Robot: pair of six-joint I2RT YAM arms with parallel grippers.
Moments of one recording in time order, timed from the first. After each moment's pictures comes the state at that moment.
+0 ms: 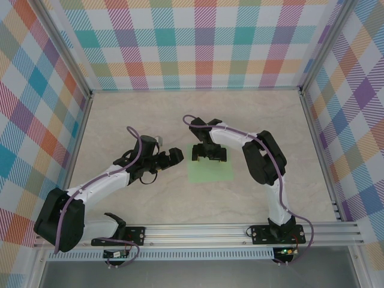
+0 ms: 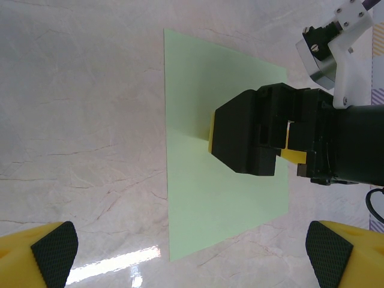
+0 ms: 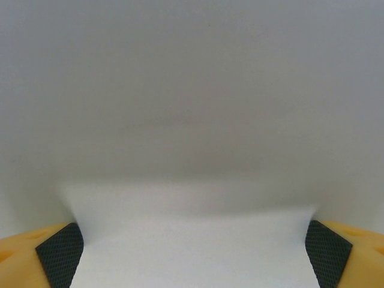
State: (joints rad) left arm -0.50 1.25 0.66 -0.19 0.26 -0.82; right arm 0.70 2.13 1.58 -0.97 0.05 0.72
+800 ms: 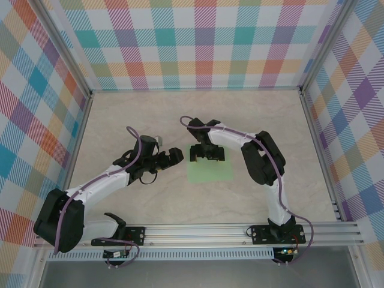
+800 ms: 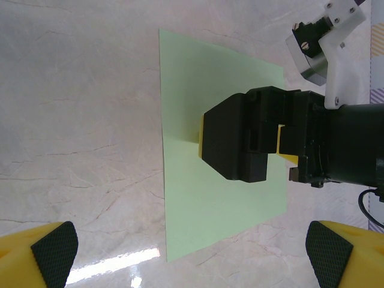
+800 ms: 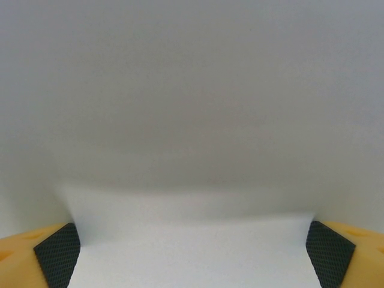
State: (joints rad) left arm -0.50 1.24 0.66 -0.19 0.26 -0.82; right arm 0.71 2.13 1.58 -0.94 0.05 0.68
